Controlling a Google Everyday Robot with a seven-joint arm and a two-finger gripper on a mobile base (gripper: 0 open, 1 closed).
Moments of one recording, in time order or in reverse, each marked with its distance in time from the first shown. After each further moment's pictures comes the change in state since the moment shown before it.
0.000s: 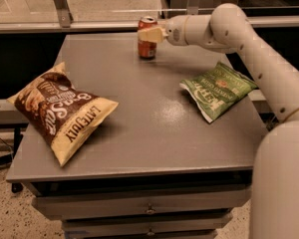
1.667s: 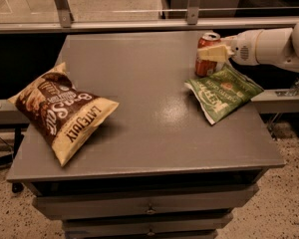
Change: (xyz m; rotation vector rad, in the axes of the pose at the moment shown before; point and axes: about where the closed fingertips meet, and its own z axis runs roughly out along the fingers) arm 0.055 -0.021 -0.202 0.220 0.148 0.009
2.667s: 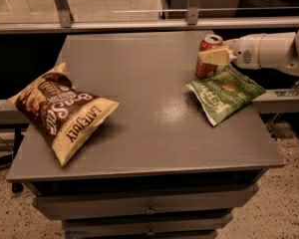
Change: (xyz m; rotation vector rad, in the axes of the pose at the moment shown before) arm 0.010 0.008 -0.004 -0.033 0.001 0.010
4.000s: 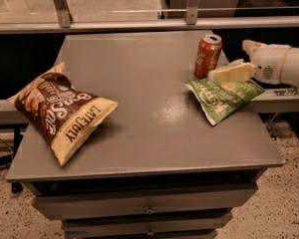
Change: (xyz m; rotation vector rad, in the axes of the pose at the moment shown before) arm 0.007 0.022 -0.054 0.001 -0.123 -0.096
